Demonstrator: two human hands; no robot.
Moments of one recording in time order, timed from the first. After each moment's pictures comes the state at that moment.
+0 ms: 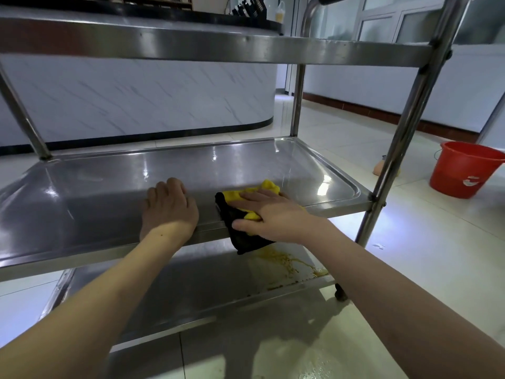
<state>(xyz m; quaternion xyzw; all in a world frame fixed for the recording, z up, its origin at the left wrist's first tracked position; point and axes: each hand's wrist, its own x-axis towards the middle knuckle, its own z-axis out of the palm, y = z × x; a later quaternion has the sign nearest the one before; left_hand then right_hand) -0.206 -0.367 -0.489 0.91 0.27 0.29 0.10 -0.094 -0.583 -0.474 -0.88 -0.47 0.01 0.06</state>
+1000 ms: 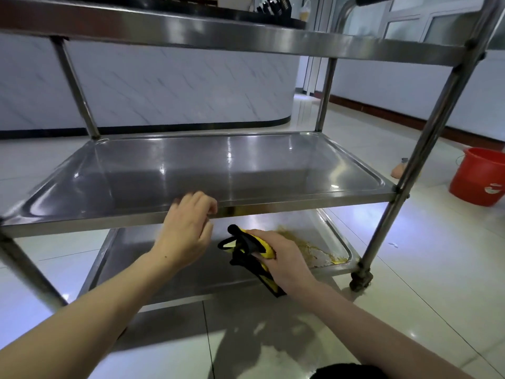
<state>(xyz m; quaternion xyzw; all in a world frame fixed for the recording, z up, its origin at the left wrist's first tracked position) -0.320 -0.352 -0.522 0.94 0.02 0.32 0.09 -0.210 -0.573 -0.593 -0.78 -0.44 -0.03 0.44</state>
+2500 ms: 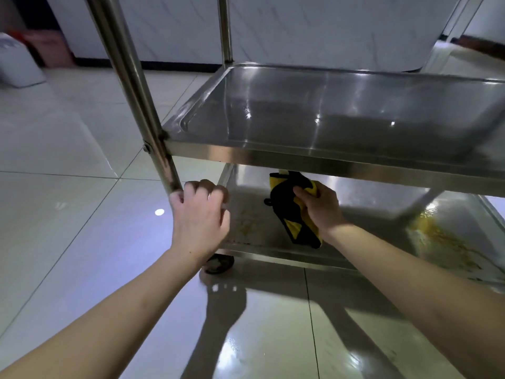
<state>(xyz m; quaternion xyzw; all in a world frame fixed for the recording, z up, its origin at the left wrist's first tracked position) -0.464 -0.182 -0.641 0.90 0.37 0.21 -0.09 -0.233 -0.308 -0.667 -0.75 -0.25 0.22 0.56</state>
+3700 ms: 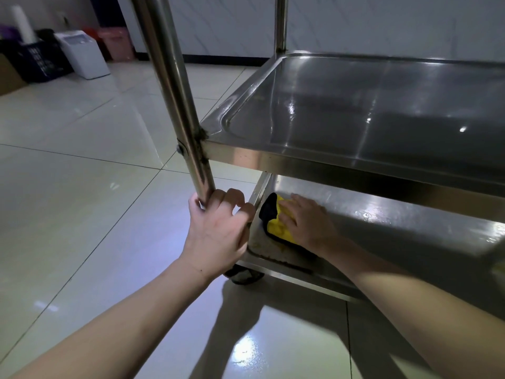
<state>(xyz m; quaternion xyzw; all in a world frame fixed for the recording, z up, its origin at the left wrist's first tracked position) -0.485 -0.150 -0.659 0.92 0.29 0.22 -0.14 -0.242 -0.200 -0.752 -0.78 -0.60 0.06 0.17</state>
